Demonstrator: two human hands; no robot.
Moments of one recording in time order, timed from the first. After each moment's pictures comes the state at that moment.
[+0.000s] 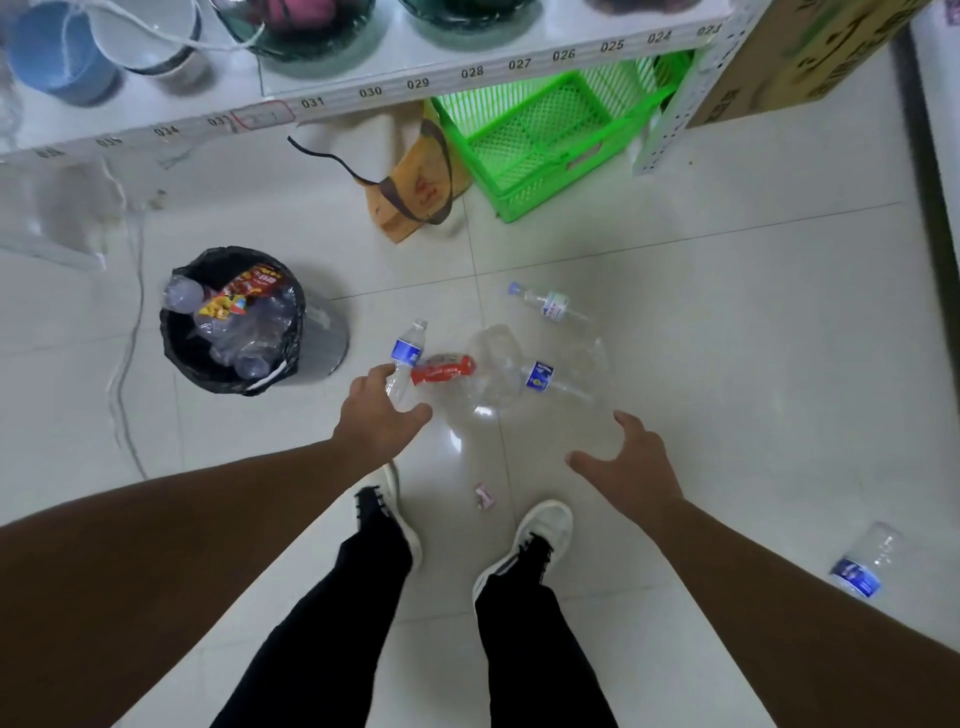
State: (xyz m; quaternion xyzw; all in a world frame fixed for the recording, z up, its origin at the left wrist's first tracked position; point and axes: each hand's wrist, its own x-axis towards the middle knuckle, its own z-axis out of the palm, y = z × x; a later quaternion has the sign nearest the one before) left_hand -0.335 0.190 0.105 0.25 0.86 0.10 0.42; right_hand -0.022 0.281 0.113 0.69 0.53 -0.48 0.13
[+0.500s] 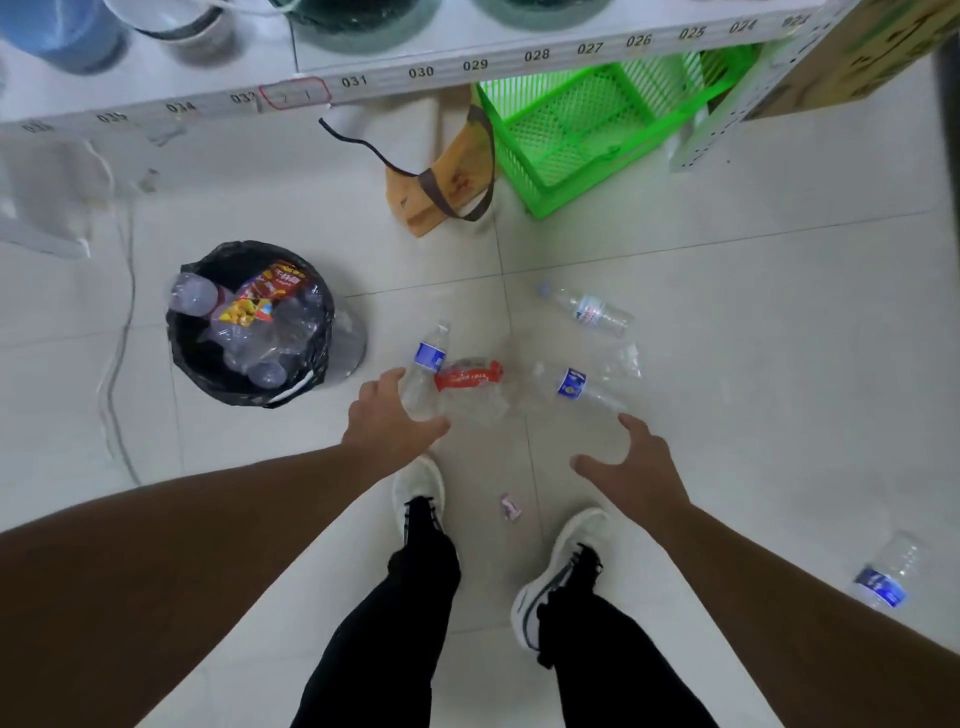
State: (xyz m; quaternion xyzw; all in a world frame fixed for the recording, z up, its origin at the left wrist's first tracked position) left_hand -0.413 0.180 0.056 0.27 0.86 0.04 0.44; right_hand -0.112 0.274 0.088 0.70 0.52 -0.47 0.15
